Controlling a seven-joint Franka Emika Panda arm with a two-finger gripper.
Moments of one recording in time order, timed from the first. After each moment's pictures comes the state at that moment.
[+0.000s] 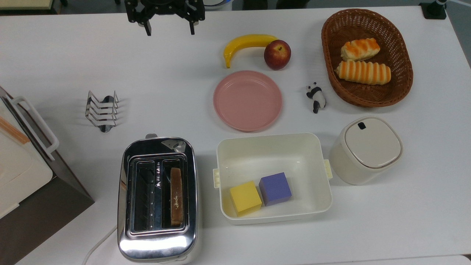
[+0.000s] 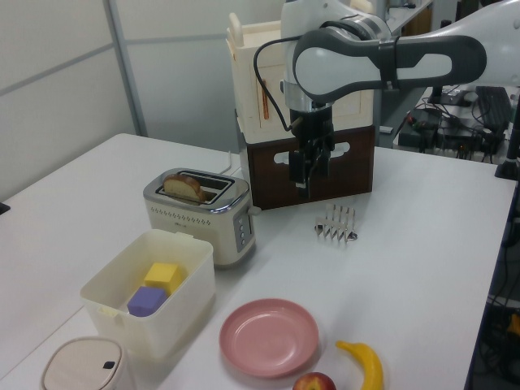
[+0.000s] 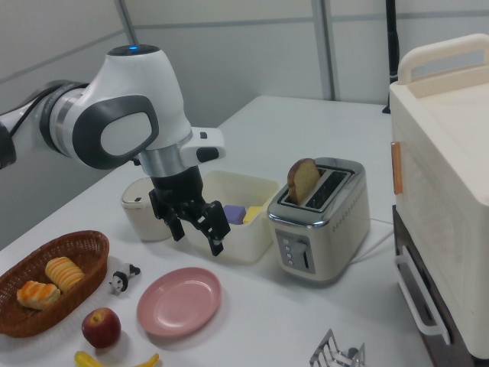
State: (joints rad) arm 0.08 0.03 -0.16 -1.68 -0.01 1.69 -0.13
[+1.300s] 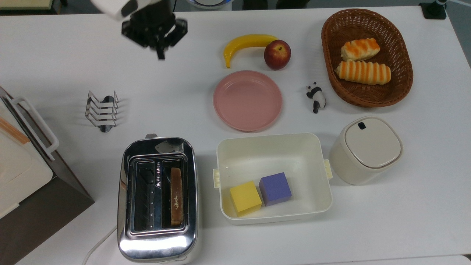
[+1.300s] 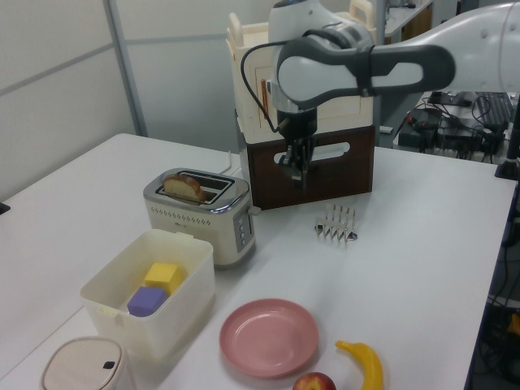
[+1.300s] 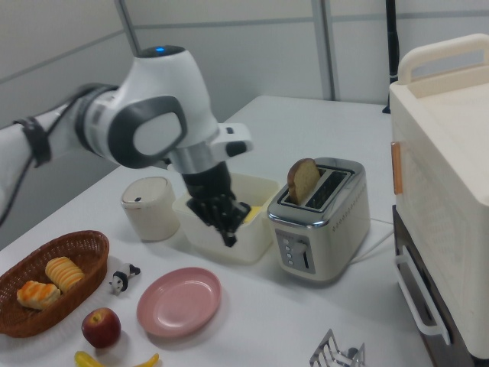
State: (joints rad) arm 0.05 0.15 -0.16 -1.57 -0.01 1.76 -0.19
